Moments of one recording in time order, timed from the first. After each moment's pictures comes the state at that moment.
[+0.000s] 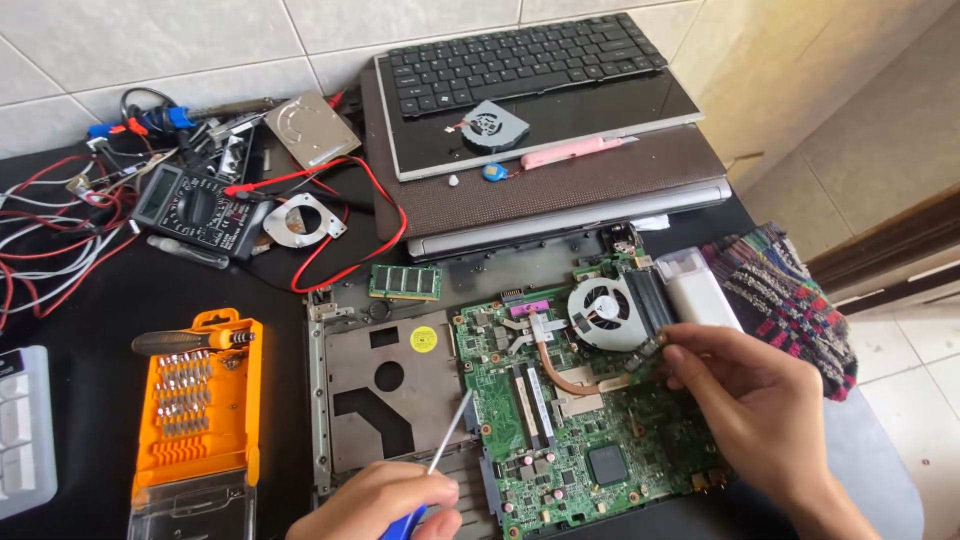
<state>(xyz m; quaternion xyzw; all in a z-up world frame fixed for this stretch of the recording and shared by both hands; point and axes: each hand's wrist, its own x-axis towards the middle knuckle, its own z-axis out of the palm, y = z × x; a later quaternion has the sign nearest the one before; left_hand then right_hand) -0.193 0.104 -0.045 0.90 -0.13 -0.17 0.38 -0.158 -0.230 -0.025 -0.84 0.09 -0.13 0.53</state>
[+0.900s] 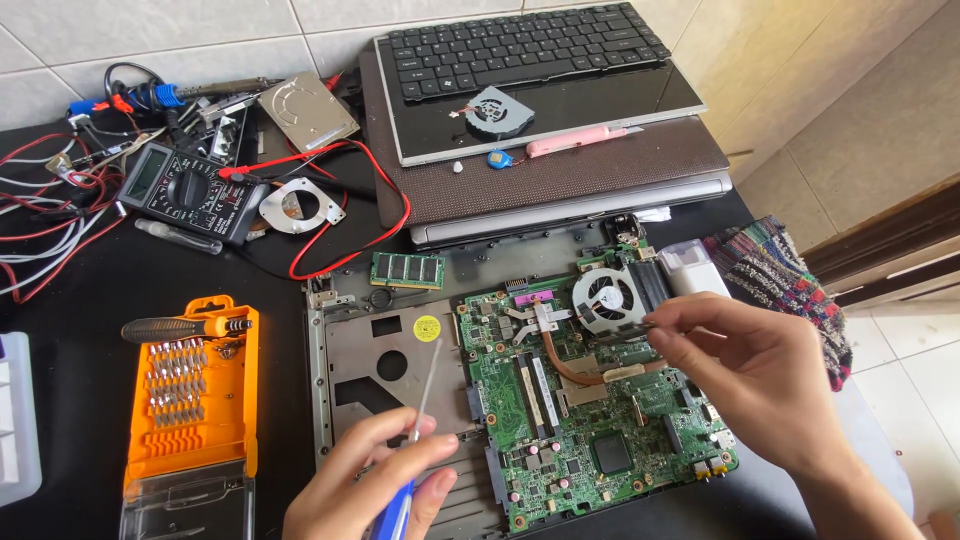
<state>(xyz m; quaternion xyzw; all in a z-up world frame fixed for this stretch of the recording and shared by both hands) -0.193 0.087 -0.027 0.88 -0.10 0.18 0.42 -0.144 -0.221 0.003 -0.82 0.04 -0.08 0.56</state>
